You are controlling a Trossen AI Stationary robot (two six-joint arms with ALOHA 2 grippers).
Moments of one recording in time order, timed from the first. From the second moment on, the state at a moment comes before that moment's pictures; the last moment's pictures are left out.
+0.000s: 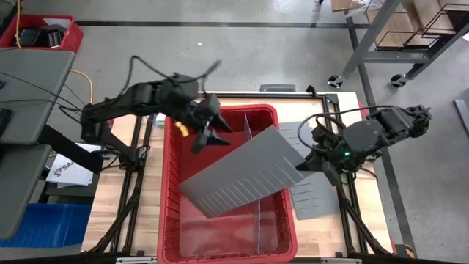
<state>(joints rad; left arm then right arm) 0.06 1.55 1.97 -0.92 0.32 -0.18 0.44 1.20 1.68 -1.03 0.10 0.80</state>
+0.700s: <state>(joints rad) 0.07 1.69 2.01 -1.04 0.59 -0.06 0.39 1.29 1.80 -1.00 0.08 0.67</state>
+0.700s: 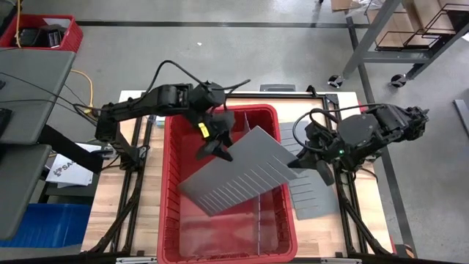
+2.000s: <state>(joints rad) 0.23 1.41 2.36 -0.61 0.23 -0.32 0.35 1.29 1.83 -1.06 0.26 0.56</state>
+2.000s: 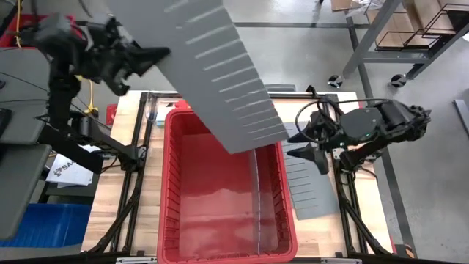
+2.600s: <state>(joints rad) 0.23 1.39 2.36 -0.39 0.12 -0.31 0.33 1.29 1.47 -0.26 0.41 0.29</state>
